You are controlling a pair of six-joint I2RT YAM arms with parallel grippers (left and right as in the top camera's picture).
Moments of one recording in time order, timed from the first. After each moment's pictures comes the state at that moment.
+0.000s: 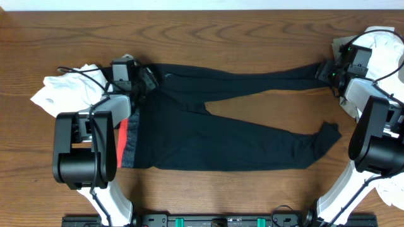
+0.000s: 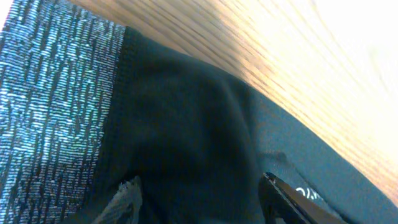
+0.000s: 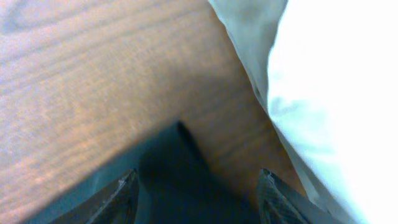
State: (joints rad) left arm 0.02 1.94 0.98 0.12 0.15 -0.61; right arm -0.27 2.07 1.25 -0.03 -0.12 0.21
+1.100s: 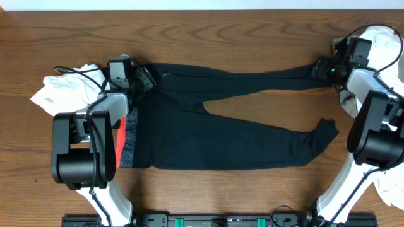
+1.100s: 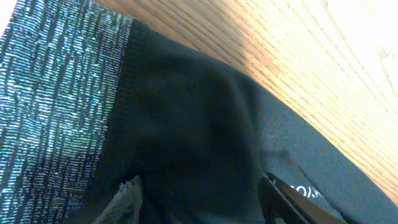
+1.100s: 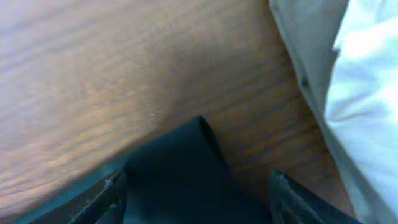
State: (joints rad) left arm 0.02 1.94 1.00 0.06 0.15 -0.62; right arm -0.27 2.15 1.40 -0.23 -0.20 0.15
